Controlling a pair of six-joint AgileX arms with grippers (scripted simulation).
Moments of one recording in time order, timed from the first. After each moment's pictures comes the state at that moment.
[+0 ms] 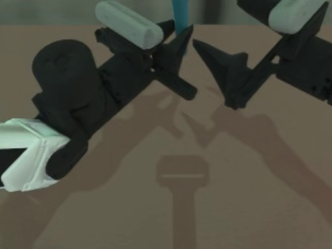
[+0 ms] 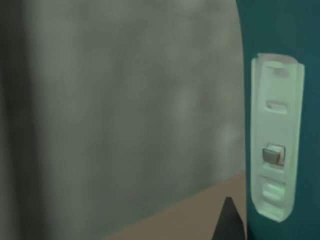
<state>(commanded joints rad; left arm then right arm) -0.62 1.57 0.72 0.96 0.16 -0.01 0.54 1.26 0.78 0.45 -0.32 -0.06</state>
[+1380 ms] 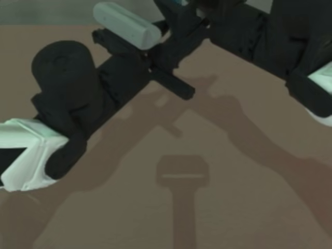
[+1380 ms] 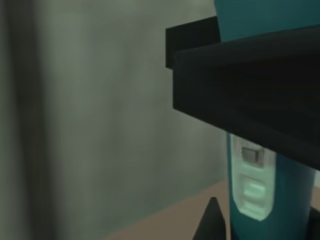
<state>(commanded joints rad) -0.62 1.57 0.72 0.96 0.16 -0.01 0.62 1.61 1.06 0.52 -0.23 -0.06</state>
